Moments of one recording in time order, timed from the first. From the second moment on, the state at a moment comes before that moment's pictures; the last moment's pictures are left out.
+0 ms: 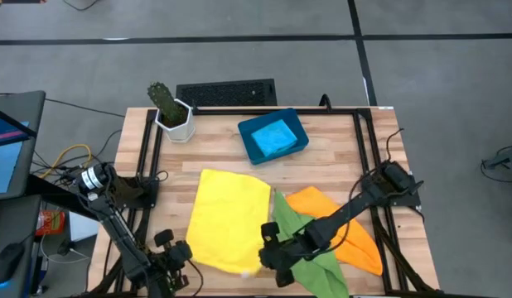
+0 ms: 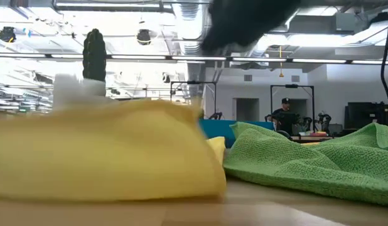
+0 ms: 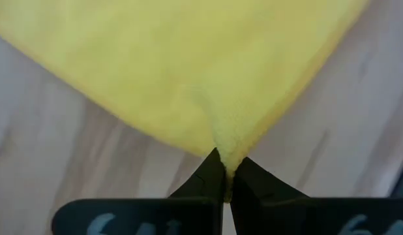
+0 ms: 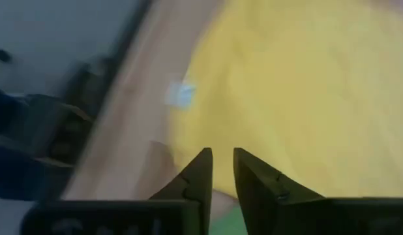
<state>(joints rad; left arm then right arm) -1.05 1.77 1.16 -0.95 -0.35 -1.51 0.59 1.97 1.40 -0.29 0.21 0.16</state>
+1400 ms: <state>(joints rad) -1.01 1.77 1.16 -0.92 -0.42 -1.48 0.63 2.24 1.47 -0.12 0.13 0.04</state>
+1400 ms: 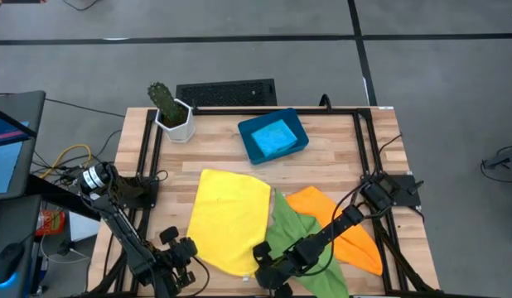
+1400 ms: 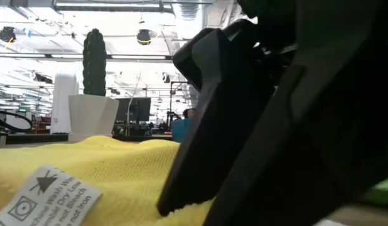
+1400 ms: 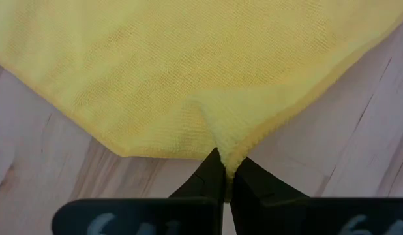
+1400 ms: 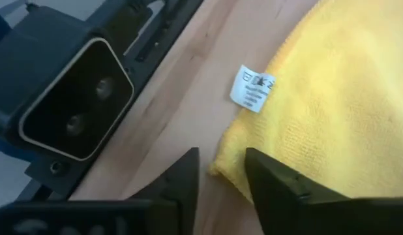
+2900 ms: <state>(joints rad) -0.58 1.16 1.47 -1.57 -0.87 -1.23 0.06 1.56 1.60 -0.43 0.45 -0.24</state>
